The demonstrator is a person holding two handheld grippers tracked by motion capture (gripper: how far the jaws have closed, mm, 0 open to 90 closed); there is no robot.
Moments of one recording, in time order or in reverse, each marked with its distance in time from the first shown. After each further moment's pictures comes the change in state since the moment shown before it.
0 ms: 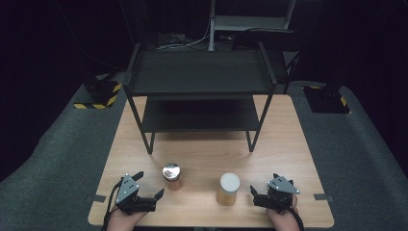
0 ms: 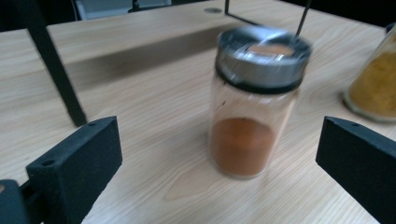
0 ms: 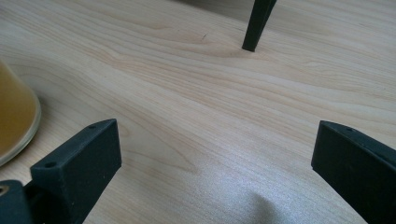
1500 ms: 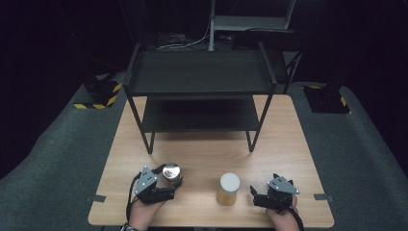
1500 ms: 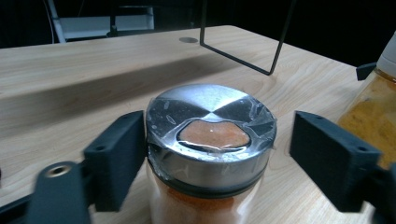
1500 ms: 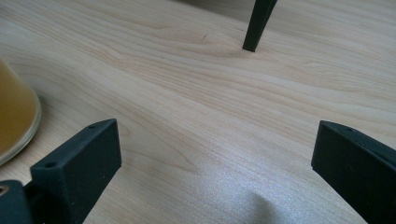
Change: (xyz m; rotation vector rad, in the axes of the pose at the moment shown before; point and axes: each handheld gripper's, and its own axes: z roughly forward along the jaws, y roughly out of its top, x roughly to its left) left arm -0.014 -0.014 0.048 -0.067 -0.068 -0.047; right arm 0.001 0.000 0.000 0.002 -0.003 -0.003
